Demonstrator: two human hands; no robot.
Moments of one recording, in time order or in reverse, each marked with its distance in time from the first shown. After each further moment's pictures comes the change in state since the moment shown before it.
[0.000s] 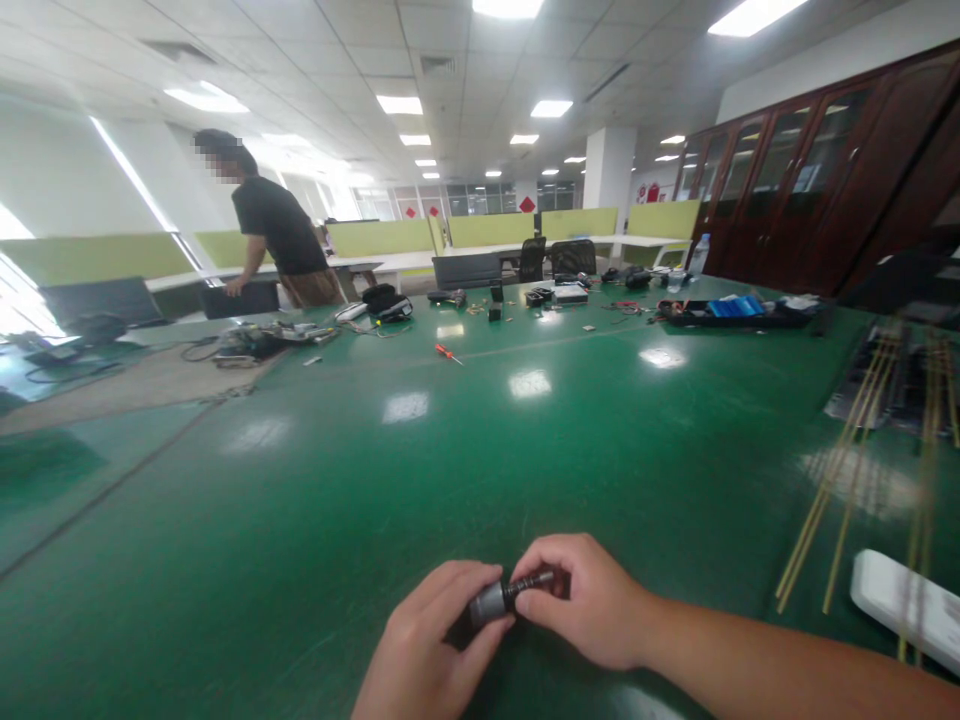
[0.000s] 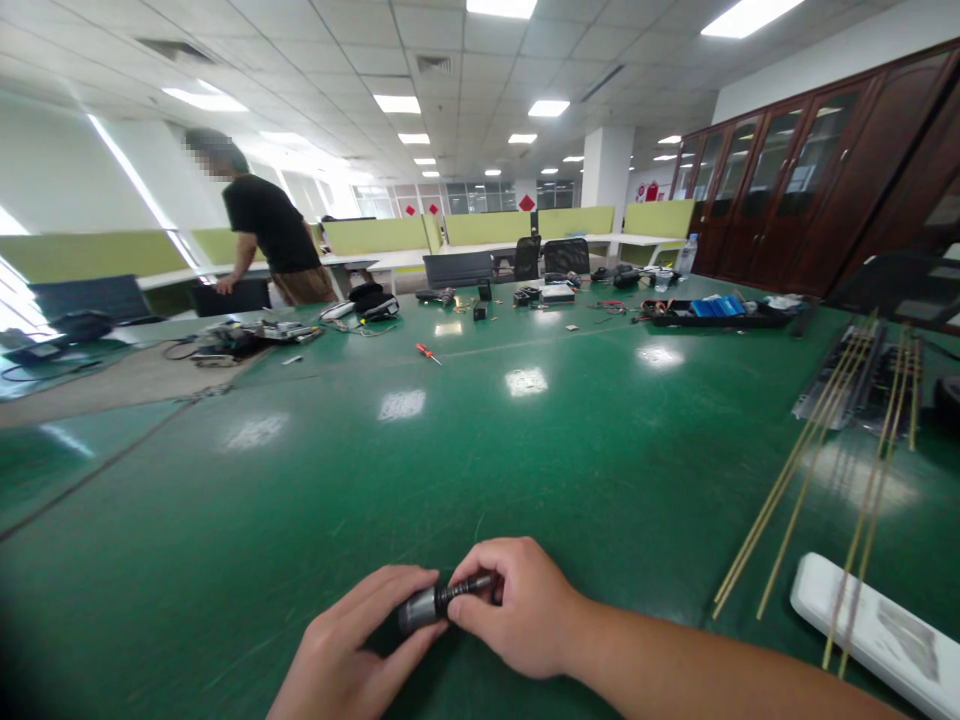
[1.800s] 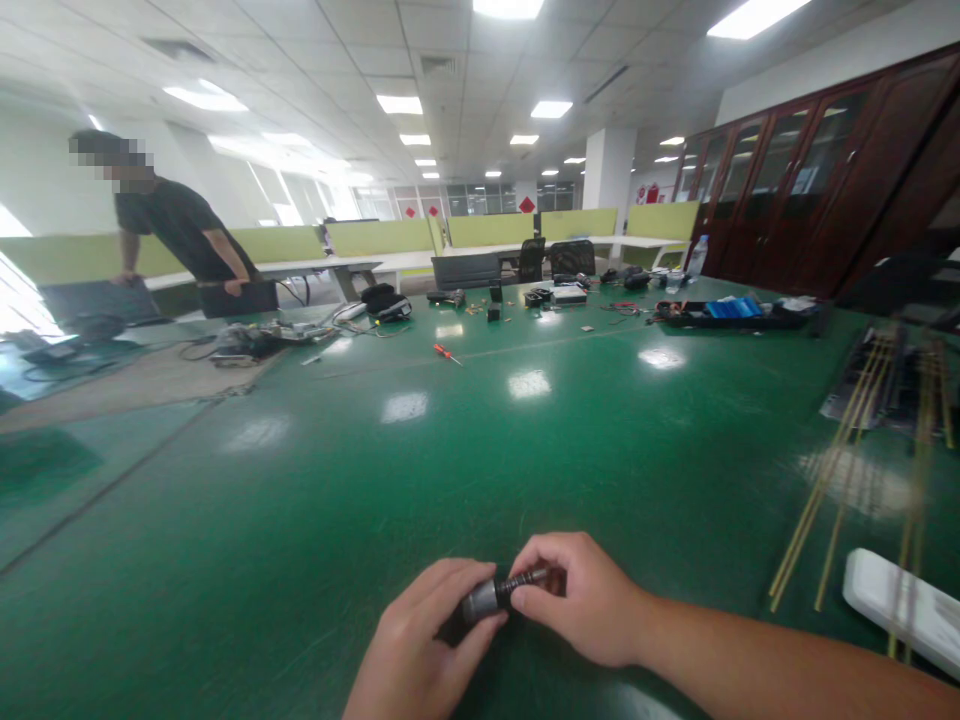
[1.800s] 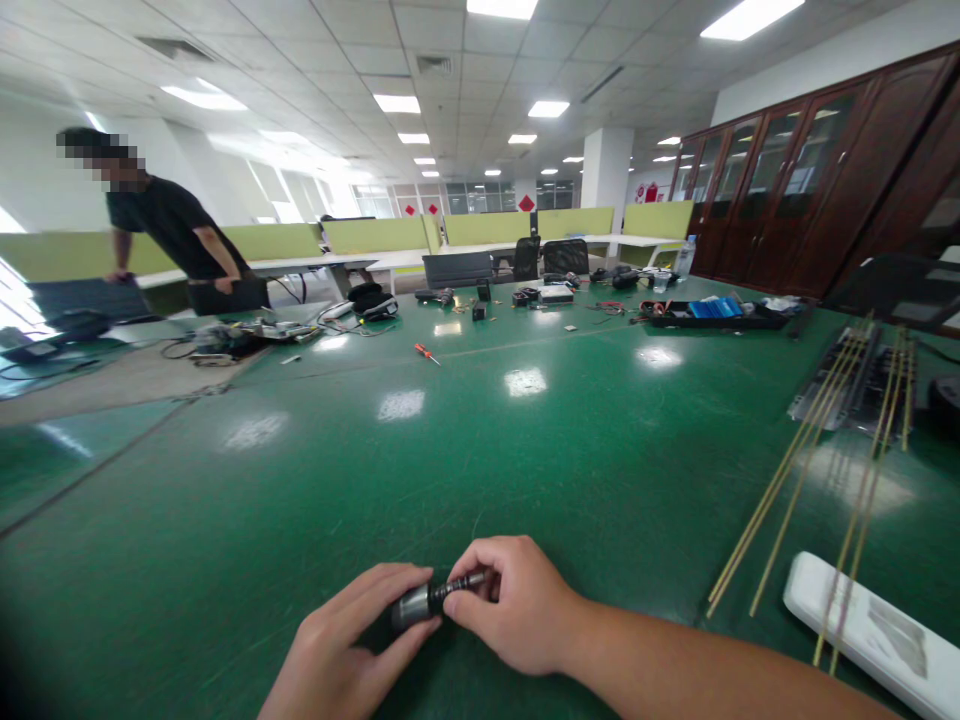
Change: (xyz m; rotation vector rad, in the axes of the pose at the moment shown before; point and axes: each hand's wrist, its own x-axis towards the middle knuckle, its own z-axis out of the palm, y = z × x) left_hand -0.001 0.001 -0.004 0.016 0.005 -0.020; right_hand 0.000 -0.002 -0.001 0.038 -0.013 0.037
